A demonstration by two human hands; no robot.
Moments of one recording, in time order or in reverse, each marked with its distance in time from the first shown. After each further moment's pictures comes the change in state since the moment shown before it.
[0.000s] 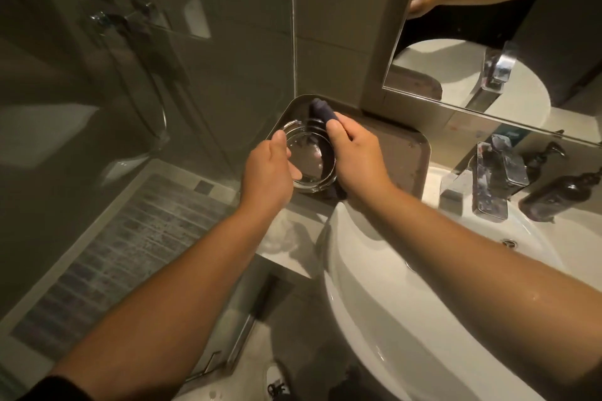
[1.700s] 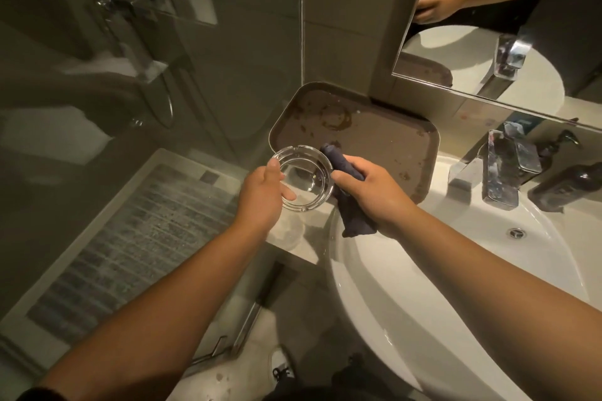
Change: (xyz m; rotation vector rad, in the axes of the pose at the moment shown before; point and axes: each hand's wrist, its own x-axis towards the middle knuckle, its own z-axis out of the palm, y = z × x) left_hand -0.022 -0.057 -0.017 -0.016 -0.103 -0.196; right_hand -0.037 0.052 -0.028 0.002 -0.278 0.277
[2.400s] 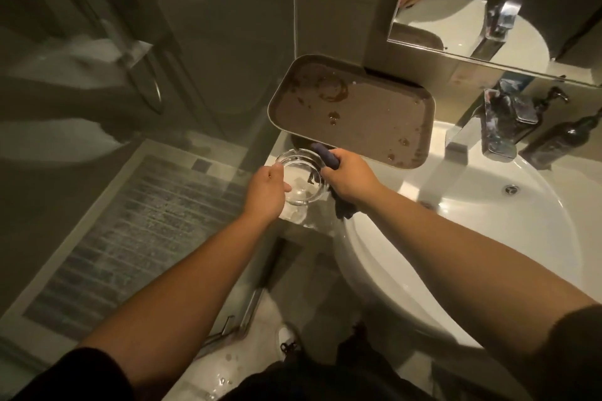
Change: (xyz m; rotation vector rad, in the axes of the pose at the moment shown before) left_hand -0.001 -0.058 -0.003 0.102 -0.110 -0.046; right_hand 0.010 0.044 0.047 -0.457 0.125 0.103
